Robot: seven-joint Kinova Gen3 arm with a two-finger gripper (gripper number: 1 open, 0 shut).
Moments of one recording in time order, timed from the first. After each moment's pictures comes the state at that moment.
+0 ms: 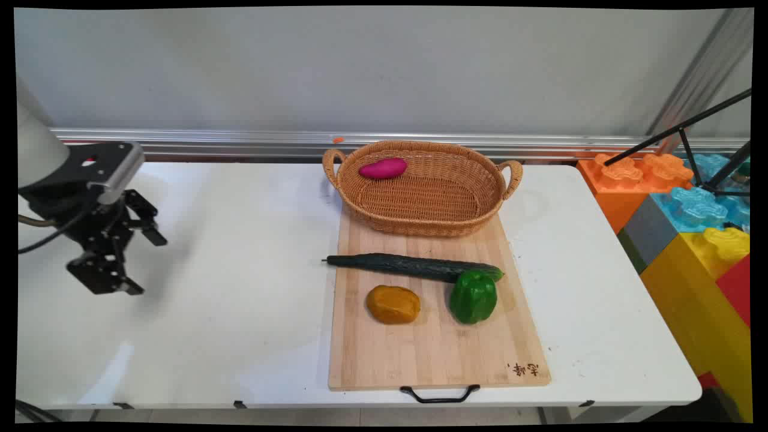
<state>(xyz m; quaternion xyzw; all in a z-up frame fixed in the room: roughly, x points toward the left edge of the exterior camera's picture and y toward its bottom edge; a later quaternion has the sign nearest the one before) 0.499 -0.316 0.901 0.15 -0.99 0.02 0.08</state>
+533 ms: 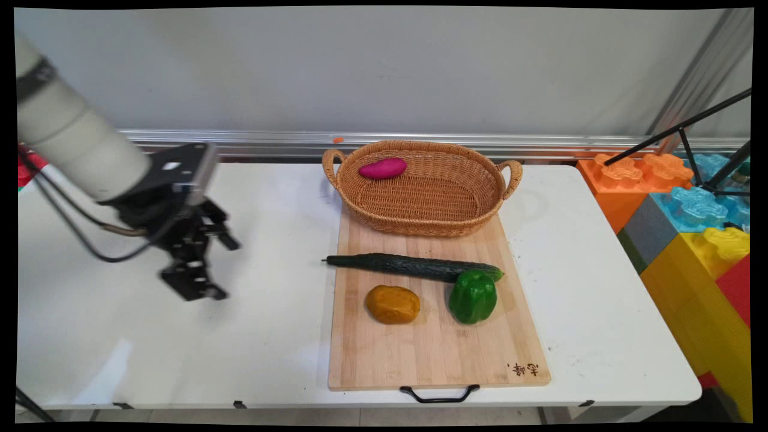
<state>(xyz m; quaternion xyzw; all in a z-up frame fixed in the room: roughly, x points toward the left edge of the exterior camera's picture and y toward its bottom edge) 0.407 -0.338 0.893 0.17 -0.97 0.03 0.15</state>
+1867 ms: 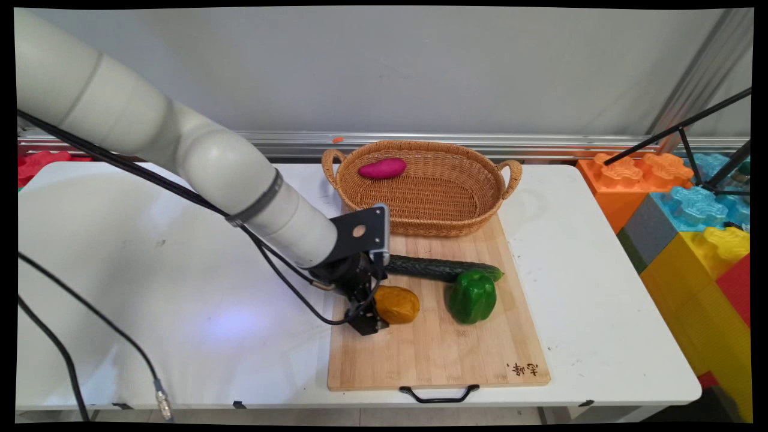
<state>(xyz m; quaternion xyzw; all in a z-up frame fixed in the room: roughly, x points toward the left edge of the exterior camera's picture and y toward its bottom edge) 0.223 -0.392 0.776 0.14 -0.96 0.08 0.22</state>
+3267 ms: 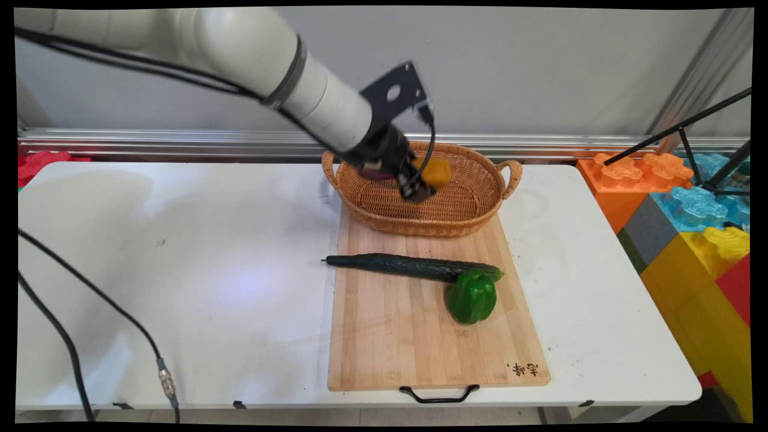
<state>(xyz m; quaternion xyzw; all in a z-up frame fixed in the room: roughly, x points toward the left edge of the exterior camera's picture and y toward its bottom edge) 0.207 -0.479 0.901 0.24 -0.91 0.21 0.27</state>
